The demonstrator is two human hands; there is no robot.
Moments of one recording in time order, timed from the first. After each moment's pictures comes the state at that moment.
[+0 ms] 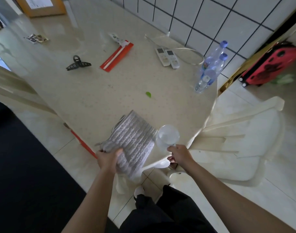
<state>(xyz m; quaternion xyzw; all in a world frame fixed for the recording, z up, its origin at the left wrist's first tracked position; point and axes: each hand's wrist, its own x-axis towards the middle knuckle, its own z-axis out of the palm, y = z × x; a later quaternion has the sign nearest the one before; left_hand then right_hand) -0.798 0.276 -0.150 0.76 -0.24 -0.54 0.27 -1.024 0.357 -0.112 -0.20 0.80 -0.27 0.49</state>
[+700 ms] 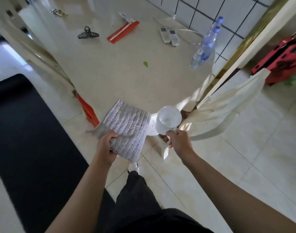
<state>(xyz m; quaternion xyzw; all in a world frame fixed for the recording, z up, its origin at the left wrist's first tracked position) -0.802 0.474 -0.116 0.54 -0.14 -0.72 0.41 -1.028 0.526 -0.077 -0.29 0.78 -0.33 0.44</state>
